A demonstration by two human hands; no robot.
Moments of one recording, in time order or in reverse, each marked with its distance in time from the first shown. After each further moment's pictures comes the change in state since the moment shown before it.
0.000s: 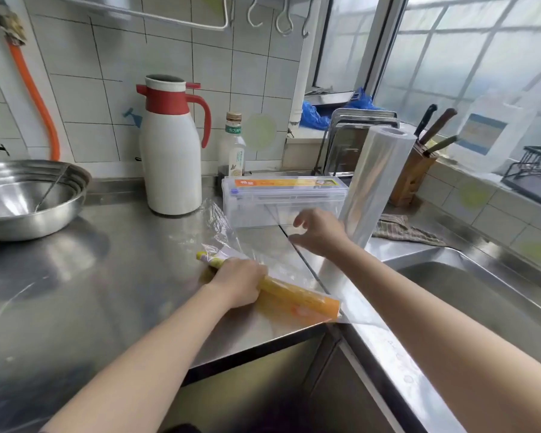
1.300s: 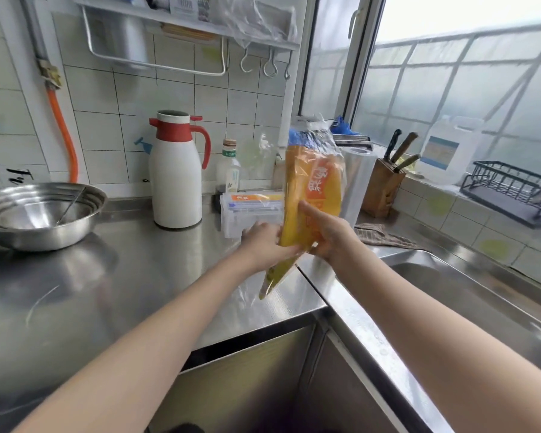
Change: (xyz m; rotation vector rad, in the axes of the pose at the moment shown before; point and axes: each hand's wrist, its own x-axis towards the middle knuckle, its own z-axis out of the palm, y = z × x) left_hand -0.043 0.069 -0.115 -0.648 0.157 -0.179; right_hand -0.058 -0.008 -0.035 1.489 0.069 0.468
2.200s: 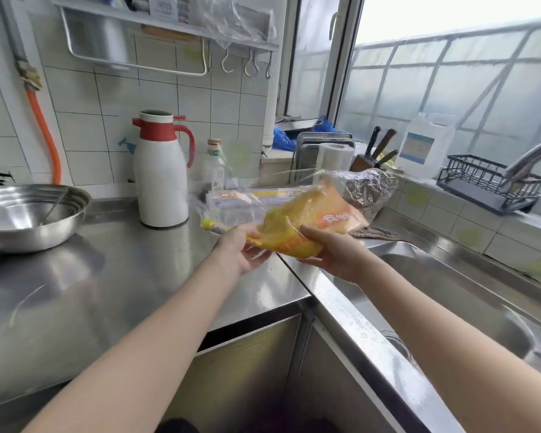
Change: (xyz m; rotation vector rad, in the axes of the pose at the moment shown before) left_hand -0.002 -0.002 0.017 -1.390 0.015 -0.598; right_hand -0.024 0.010 -0.066 -0.194 -0.299 0.003
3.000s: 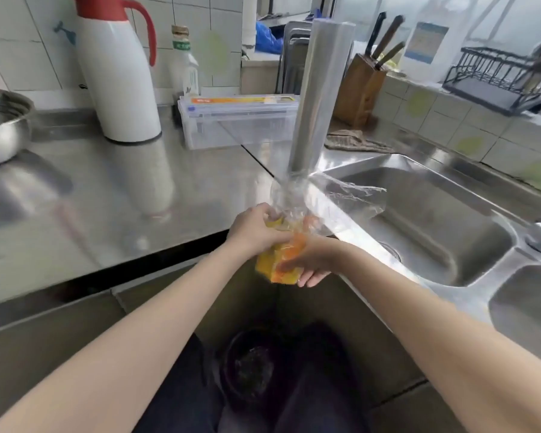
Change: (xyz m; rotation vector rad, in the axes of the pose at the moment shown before) left_hand 0.001 -0.137 -0.037 1.161 -0.038 0.316; right_hand -0.046 0.139 -0.008 -0.919 -0.112 0.534
